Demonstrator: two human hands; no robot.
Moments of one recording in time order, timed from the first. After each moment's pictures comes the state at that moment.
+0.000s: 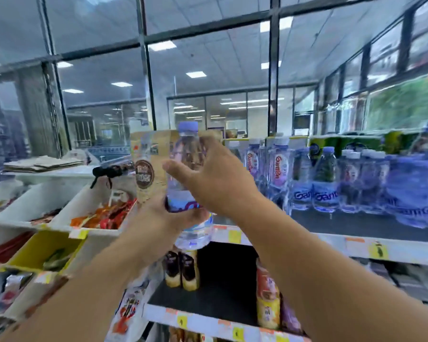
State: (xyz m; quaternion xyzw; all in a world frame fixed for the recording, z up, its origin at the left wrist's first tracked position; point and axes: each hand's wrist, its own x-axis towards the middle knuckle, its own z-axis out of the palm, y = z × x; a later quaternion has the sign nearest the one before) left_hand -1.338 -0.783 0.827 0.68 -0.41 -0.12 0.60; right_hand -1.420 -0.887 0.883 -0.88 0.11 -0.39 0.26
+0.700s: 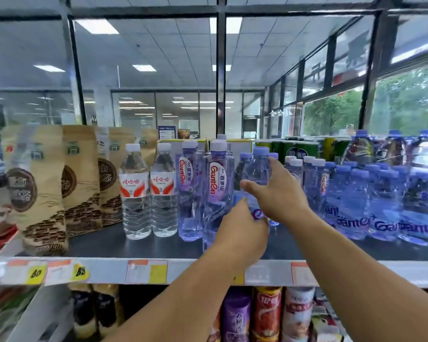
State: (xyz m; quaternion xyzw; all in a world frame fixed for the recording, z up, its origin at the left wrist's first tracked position) left_hand -1.398 -1.057 0.796 0.70 -0.50 -0.16 0.49; right_hand -1.465 -1.139 0.843 -0.80 0.37 -0.43 0.19
